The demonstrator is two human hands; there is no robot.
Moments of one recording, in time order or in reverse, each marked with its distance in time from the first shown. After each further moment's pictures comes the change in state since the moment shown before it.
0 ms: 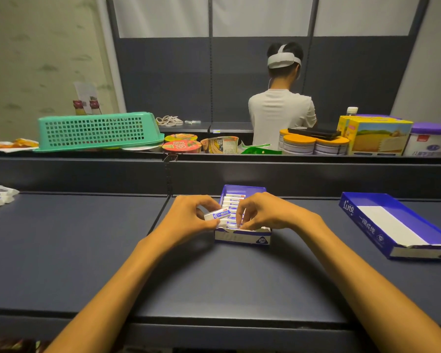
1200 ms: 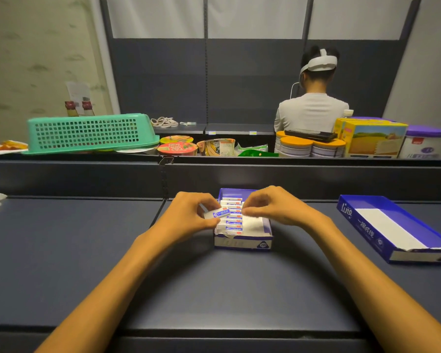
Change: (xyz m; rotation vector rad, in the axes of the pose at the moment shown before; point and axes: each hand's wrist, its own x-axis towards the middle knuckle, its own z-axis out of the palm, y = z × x) left_hand 0.017 0.000 -0.005 0.115 -0.008 0.072; right_hand -0.008 0.015 -0.014 0.115 0.194 0.022
